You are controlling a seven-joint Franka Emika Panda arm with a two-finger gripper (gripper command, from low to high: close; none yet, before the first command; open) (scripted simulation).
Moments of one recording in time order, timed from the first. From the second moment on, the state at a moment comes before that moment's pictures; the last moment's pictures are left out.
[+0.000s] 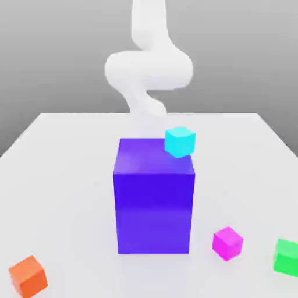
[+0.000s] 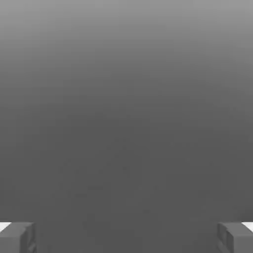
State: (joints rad) arm 0.07 -0.74 -0.04 -2.32 0.02 2.33 0.69
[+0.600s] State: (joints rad) arm 0.50 -0.33 -0.25 -2.48 0.20 2.53 -0.13
